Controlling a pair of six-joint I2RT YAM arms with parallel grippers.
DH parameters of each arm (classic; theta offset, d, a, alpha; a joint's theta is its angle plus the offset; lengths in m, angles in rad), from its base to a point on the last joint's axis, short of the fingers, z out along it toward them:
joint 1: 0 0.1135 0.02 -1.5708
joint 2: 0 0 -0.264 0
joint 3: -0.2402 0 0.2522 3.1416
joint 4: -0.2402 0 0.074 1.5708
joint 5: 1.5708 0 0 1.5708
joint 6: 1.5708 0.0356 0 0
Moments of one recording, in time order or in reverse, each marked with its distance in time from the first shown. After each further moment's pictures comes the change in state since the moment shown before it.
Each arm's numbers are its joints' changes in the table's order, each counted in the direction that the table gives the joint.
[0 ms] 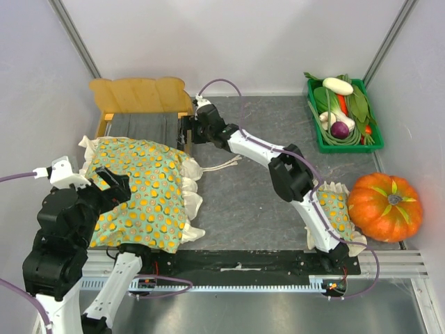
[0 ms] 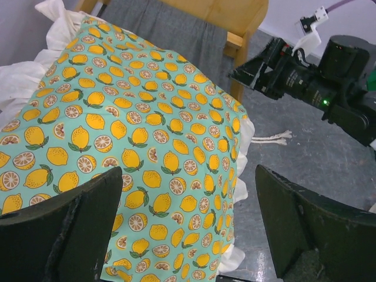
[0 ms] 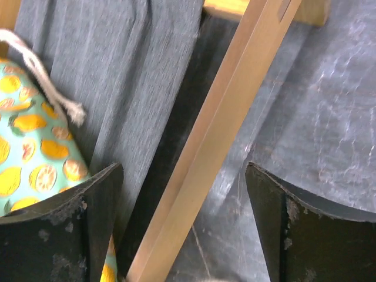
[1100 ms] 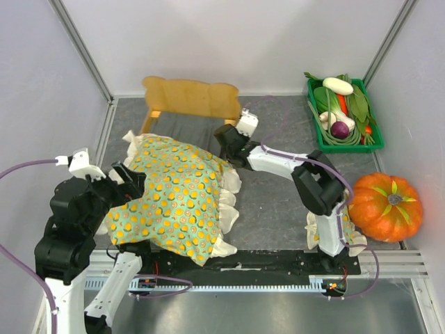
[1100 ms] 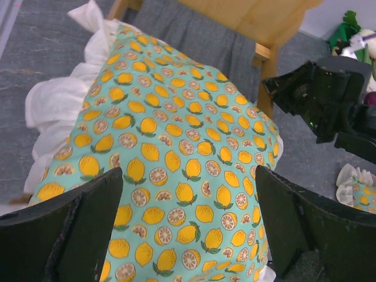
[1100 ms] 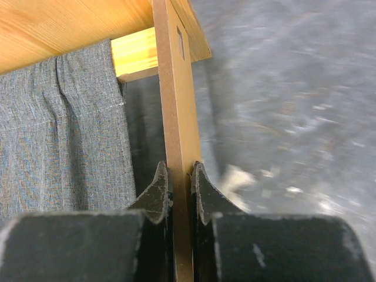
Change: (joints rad) left arm 0.000 0.012 0.087 0.072 0.180 0.001; right arm 0.021 -0.292 0.478 0.032 0.791 0.305
